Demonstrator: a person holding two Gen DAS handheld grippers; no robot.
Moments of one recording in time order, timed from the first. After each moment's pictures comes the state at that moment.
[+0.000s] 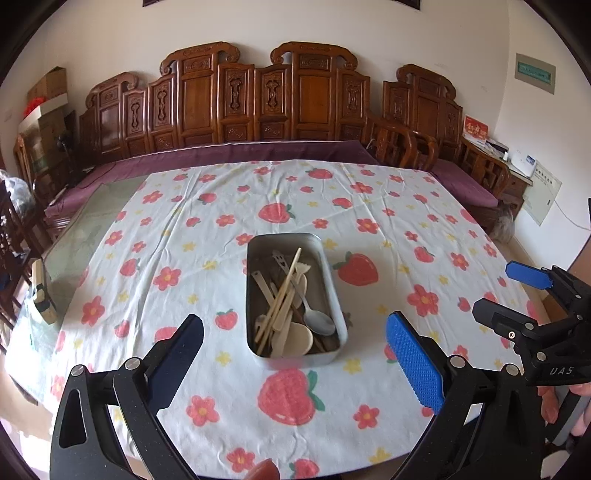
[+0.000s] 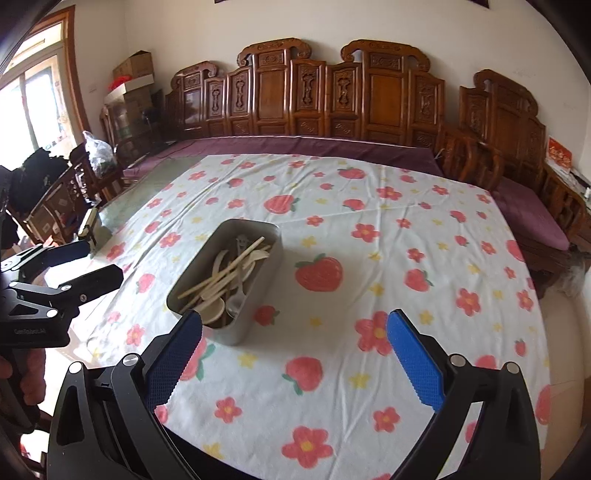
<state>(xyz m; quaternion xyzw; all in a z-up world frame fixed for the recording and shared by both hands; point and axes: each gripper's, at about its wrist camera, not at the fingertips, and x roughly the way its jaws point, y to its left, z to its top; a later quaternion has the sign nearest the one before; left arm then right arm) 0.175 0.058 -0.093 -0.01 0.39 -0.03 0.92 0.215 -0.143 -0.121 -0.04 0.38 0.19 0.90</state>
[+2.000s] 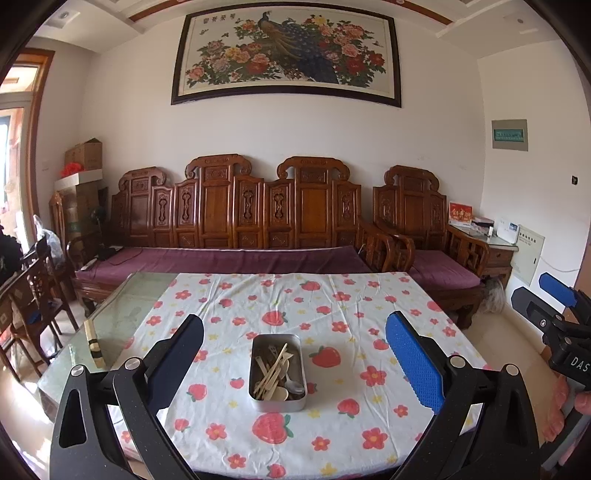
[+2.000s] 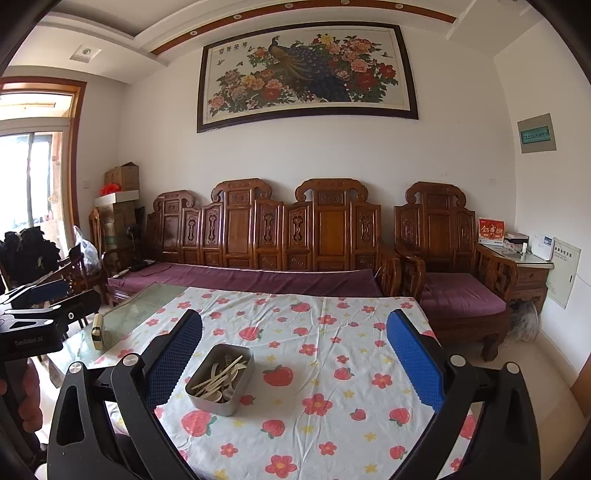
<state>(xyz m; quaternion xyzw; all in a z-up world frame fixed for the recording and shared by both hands) 0.023 0.012 0.067 -0.01 0.19 0.00 0.98 0.031 -0.217 0.057 0.00 0.14 0.11 0.98</state>
